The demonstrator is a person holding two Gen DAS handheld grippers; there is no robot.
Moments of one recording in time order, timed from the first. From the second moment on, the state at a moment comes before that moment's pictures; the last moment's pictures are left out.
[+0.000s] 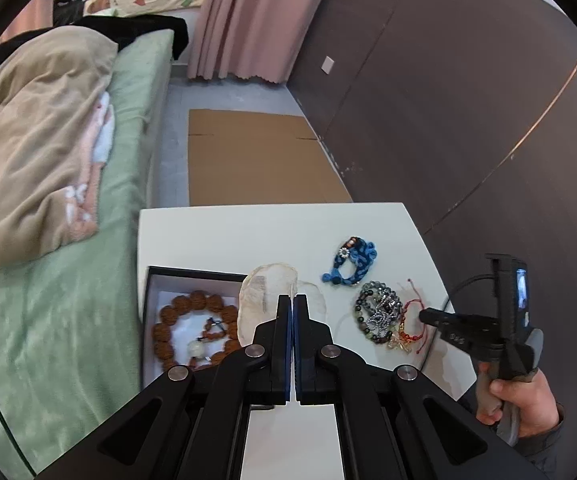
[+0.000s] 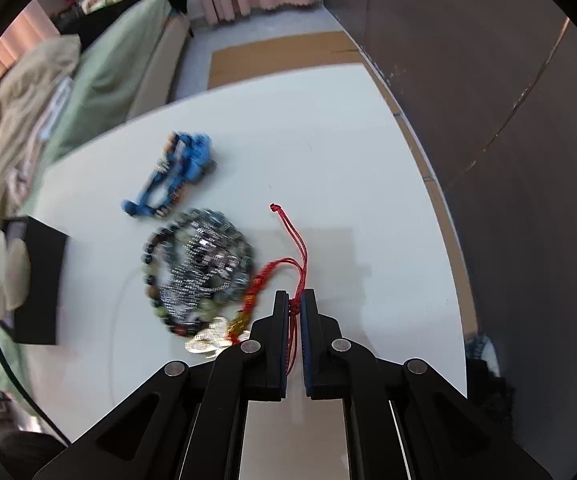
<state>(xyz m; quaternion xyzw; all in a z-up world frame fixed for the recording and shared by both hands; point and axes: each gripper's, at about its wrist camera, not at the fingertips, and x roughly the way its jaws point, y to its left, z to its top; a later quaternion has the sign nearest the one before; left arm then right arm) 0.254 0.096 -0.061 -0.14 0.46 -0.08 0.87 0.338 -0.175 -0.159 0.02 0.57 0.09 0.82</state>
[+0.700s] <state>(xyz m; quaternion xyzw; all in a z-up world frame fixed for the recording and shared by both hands) 0.244 0.145 -0.067 -0.19 0.47 -0.08 0.86 0.313 -0.097 -0.086 0.11 0.47 0.26 0.83</state>
